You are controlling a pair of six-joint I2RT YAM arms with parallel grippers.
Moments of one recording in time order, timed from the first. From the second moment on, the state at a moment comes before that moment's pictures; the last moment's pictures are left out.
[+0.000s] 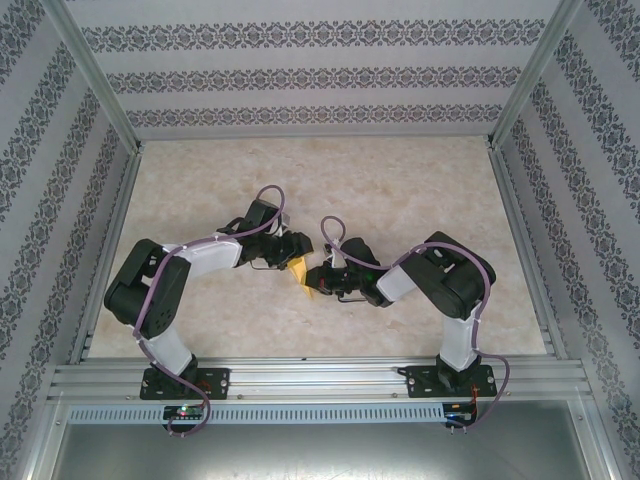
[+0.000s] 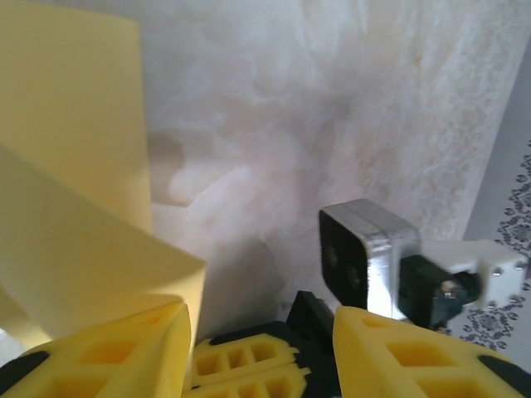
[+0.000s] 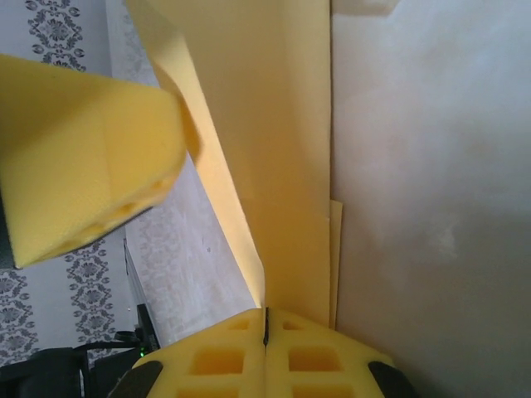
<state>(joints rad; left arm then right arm) -0.46 1.71 0.91 -0.09 0.53 -0.93 0.69 1.91 0.61 0.72 -0.61 1.10</state>
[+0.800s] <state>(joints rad) -0.46 1.79 0.91 -0.08 0.43 -0.92 0.68 1.90 0.64 0.64 -0.64 1.09</state>
